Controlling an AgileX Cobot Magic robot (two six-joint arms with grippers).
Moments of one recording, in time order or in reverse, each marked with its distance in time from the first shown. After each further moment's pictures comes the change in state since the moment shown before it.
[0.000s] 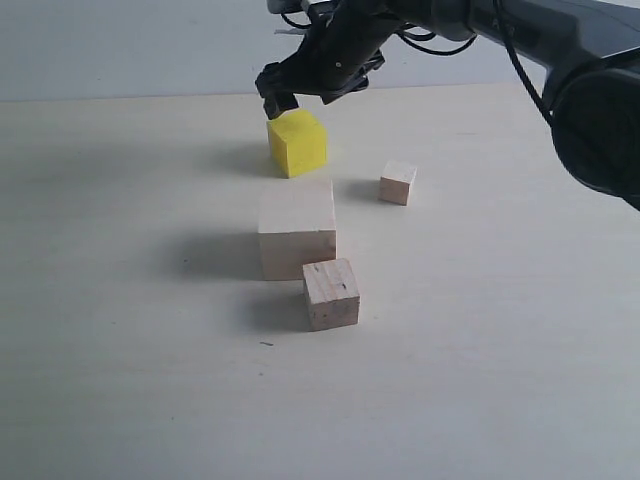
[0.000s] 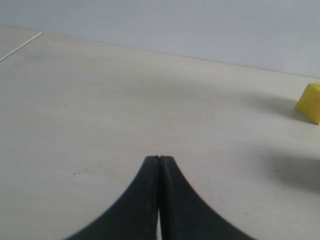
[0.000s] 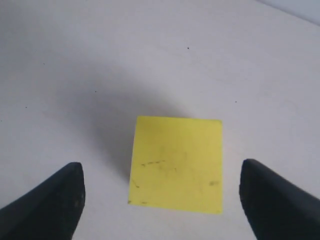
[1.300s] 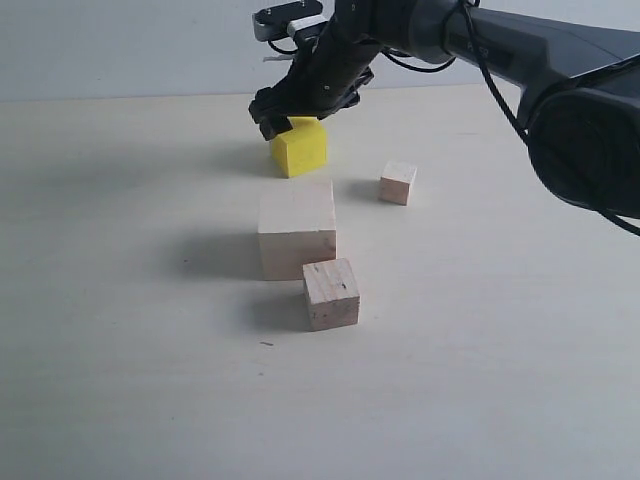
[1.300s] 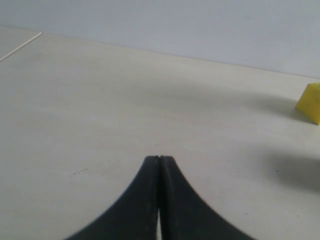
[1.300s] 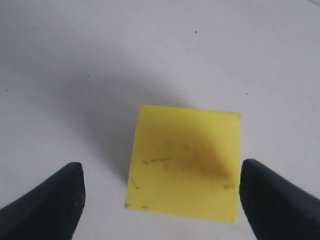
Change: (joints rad) left arm 0.000 0.000 0.000 0.000 0.000 0.000; right arm 0.030 0.041 0.000 -0.076 -0.024 0.014
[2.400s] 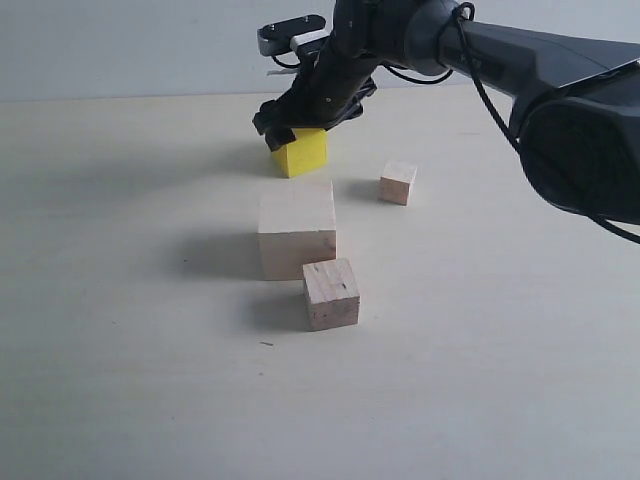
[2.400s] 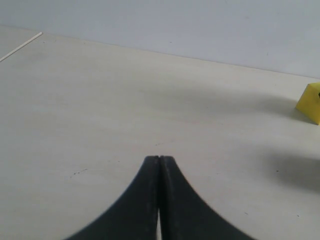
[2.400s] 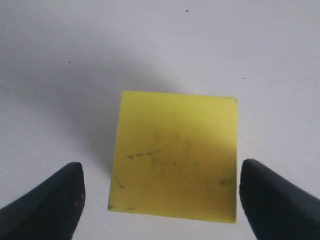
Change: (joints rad) left arm 0.000 0.000 0.000 0.000 0.000 0.000; right arm 0.000 0.030 0.000 -0.028 -0.003 0.038
